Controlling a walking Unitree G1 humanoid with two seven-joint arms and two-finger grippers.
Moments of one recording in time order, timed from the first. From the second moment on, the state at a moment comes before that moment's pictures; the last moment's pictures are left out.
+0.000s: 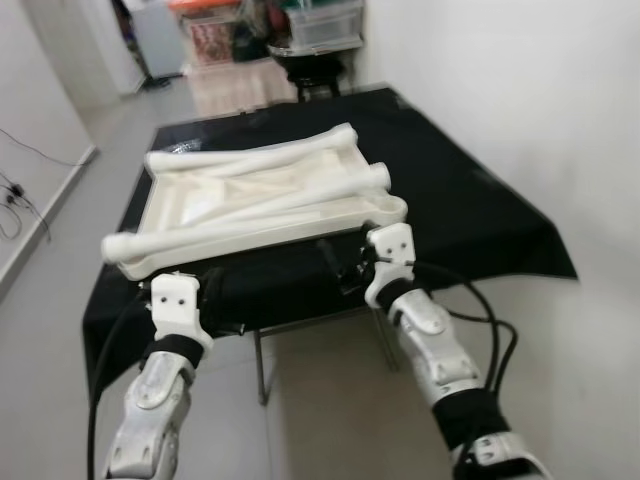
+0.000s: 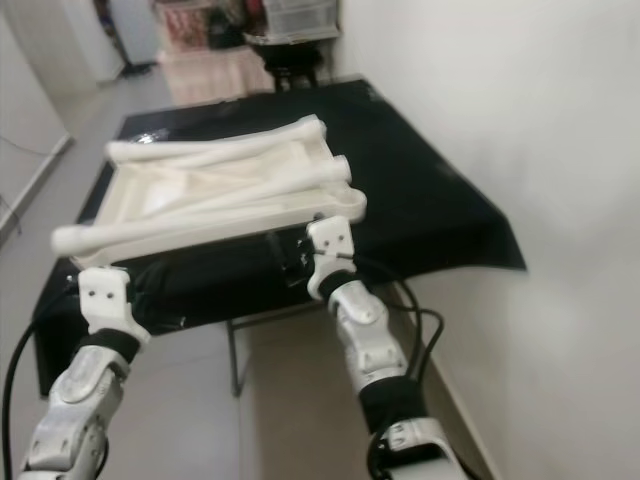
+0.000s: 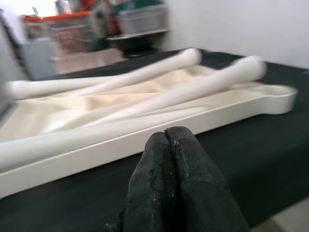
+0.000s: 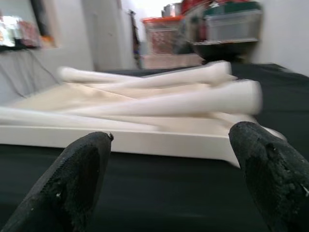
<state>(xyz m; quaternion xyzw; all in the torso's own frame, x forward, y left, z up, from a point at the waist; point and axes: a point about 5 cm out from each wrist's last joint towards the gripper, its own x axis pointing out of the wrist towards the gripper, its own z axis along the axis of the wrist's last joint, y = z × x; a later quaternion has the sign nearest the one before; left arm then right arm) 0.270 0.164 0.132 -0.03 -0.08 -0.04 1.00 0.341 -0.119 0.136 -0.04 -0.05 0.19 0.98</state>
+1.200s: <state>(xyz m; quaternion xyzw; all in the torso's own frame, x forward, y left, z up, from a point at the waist) 0.266 0.135 0.125 -0.01 -0.02 -0.11 0.99 0.349 -0.151 0.222 -0.33 0.06 0.46 0.83</state>
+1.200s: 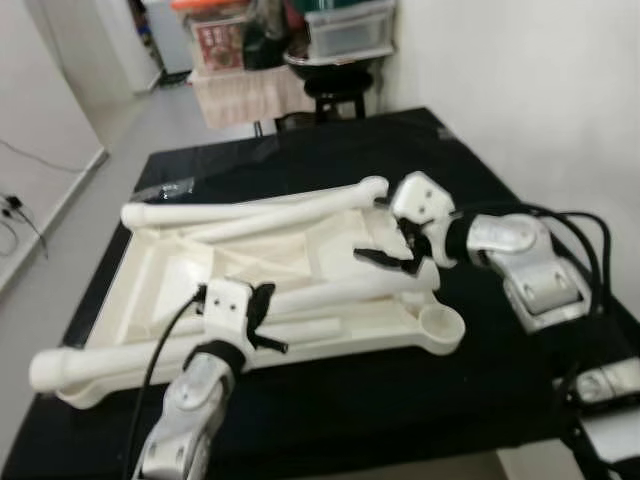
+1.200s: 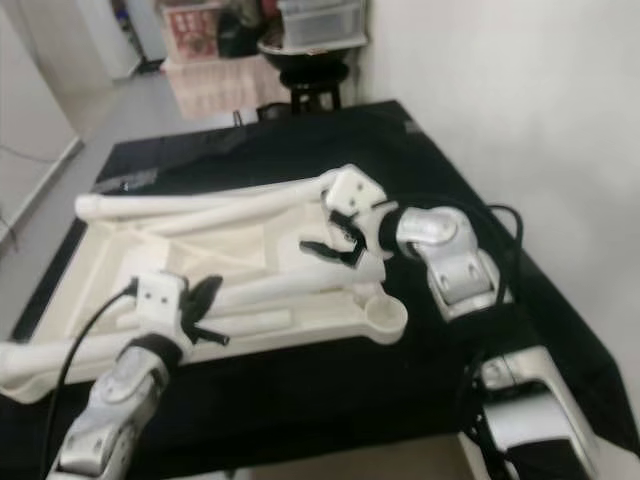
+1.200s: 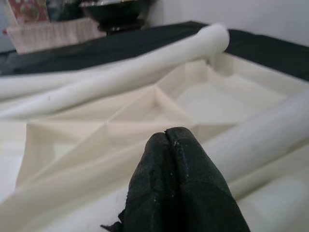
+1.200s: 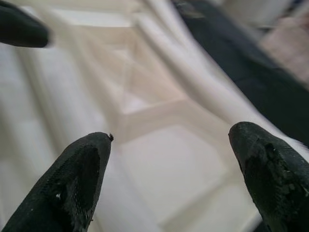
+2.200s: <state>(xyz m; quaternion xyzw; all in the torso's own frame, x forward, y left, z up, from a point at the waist) 0.239 0.156 0.109 0.02 0.09 0.01 1.00 0.352 -0.063 0.228 -0.47 0.23 0.54 0.66</state>
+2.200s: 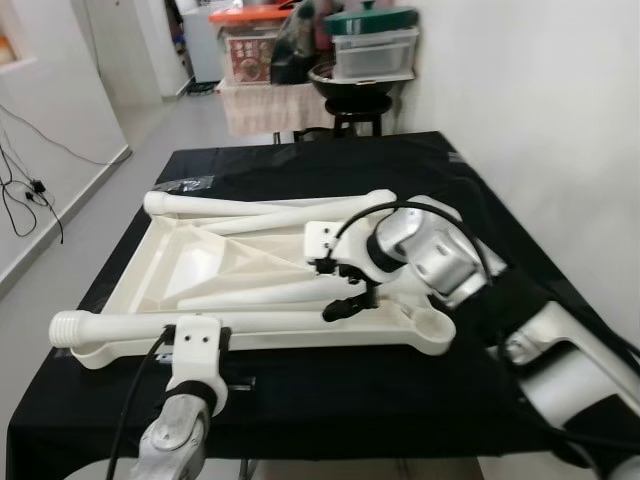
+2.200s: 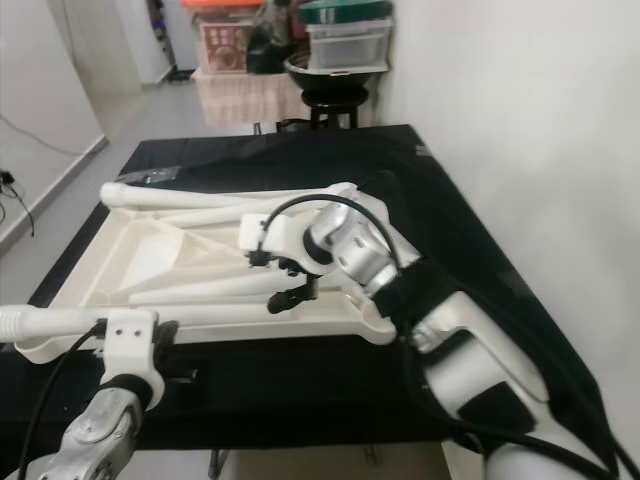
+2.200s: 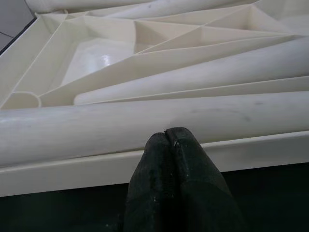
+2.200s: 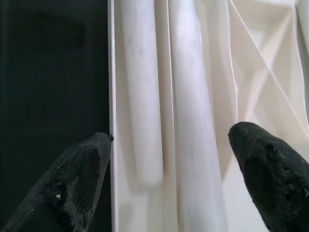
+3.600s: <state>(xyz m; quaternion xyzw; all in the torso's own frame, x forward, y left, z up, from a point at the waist) 0.235 0.133 0.111 0.03 0.07 -0.04 1.00 0.395 -0.088 0.181 -0.66 0.34 0.32 0.59</state>
